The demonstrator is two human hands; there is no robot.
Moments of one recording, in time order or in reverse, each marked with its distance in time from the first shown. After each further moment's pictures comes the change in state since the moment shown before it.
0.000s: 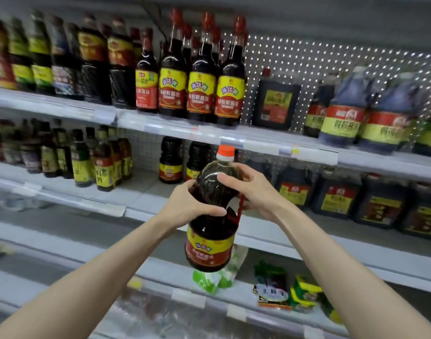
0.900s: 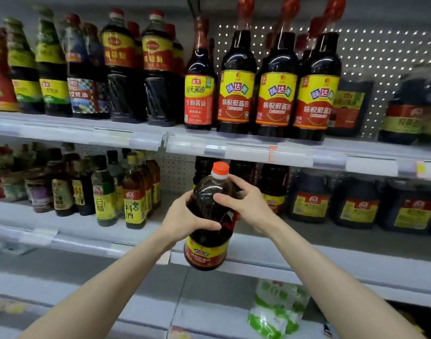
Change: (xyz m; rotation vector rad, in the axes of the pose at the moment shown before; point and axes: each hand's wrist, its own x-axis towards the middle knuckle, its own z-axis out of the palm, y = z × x) left_hand 0.134 -0.105 -0.189 0.030 0.009 0.039; right_hand 0.183 0.019 0.169 0.120 -0.005 -0.152
